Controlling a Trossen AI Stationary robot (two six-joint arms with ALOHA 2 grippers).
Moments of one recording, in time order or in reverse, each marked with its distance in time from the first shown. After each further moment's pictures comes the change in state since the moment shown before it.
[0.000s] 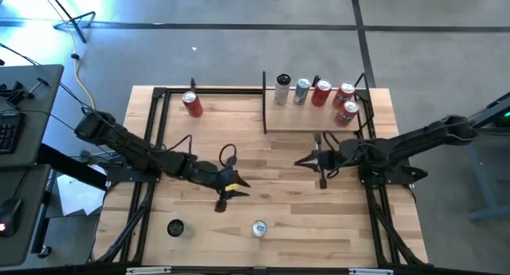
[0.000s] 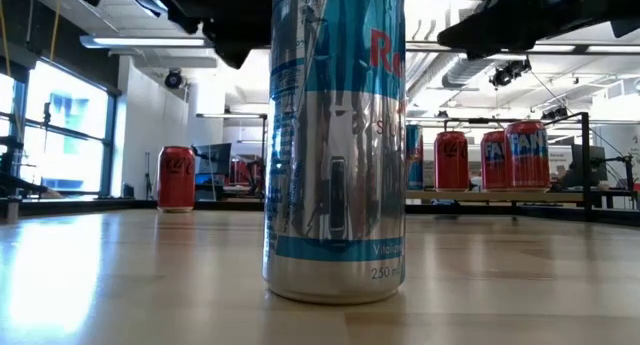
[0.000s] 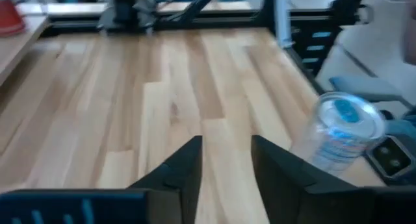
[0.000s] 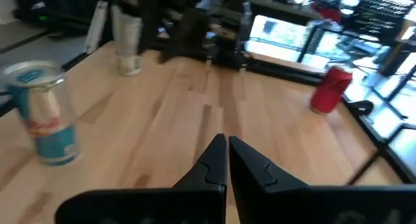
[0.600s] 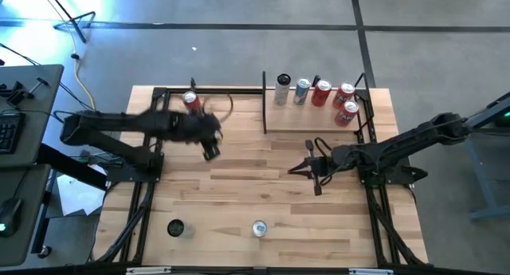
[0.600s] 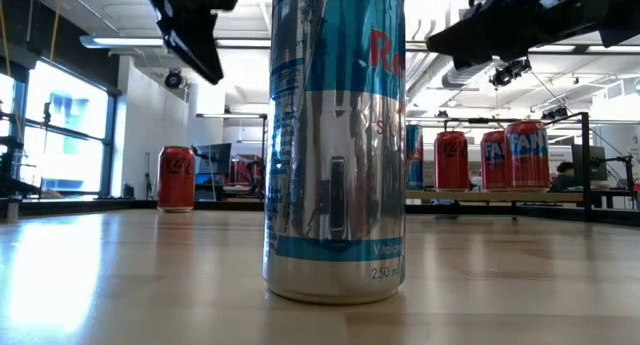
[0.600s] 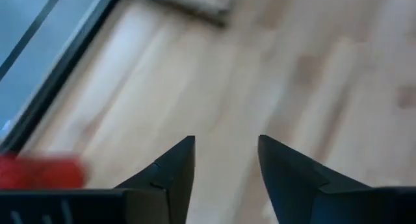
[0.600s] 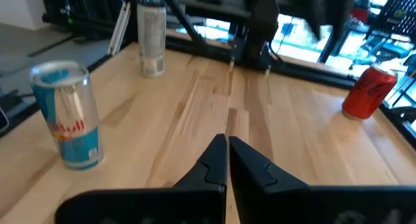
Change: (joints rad) left arm 0.369 -0.199 0.356 -1.153 -0.209 -0.187; right arm 0.035 0.161 0.000 0.157 -0.037 0.026
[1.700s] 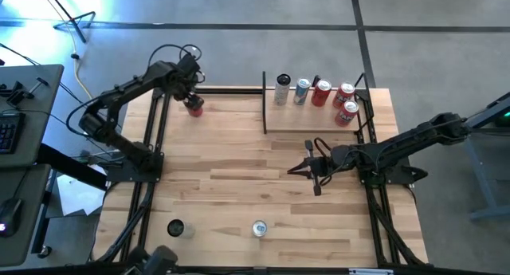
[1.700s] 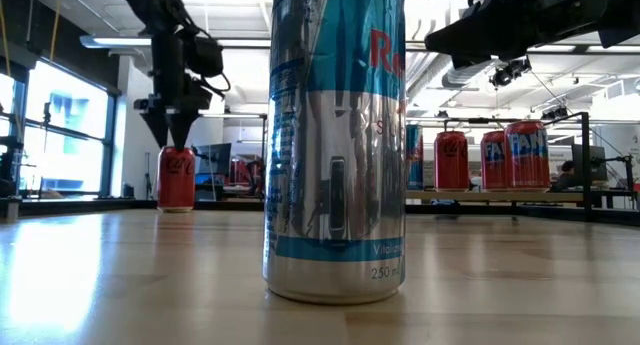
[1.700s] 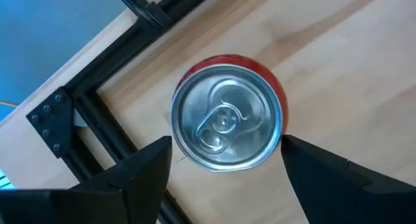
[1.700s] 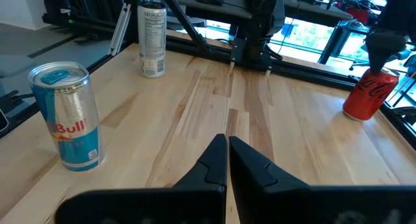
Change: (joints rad) left arm 0.901 0.259 0.068 -0.148 0.176 0.315; right arm -0.001 0.009 0.000 0.014 -0.003 -0.003
